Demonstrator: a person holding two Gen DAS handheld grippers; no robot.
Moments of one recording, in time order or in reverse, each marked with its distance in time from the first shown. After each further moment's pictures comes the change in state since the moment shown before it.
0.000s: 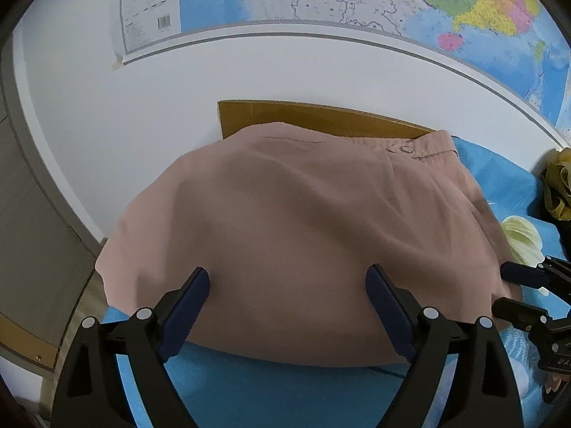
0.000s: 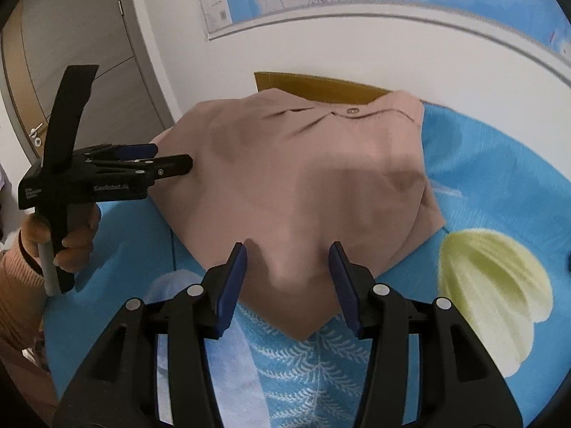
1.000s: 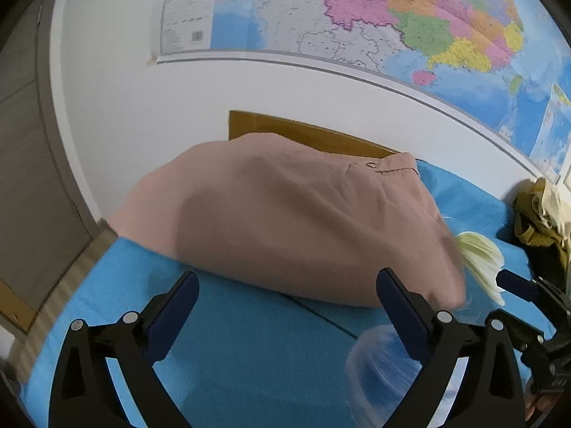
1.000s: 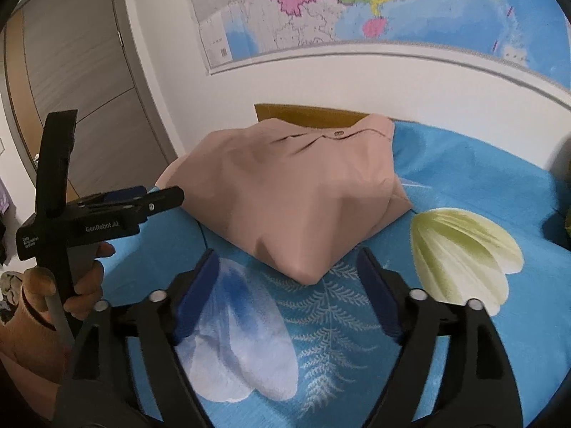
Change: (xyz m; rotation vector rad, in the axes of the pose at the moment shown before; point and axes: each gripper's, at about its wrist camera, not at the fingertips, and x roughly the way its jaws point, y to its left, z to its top) left arm -0.067 -0.023 -0.037 -0.161 -0.090 -0.018; right arm -0.064 0.018 -0.027 0.039 -0.136 -0.028
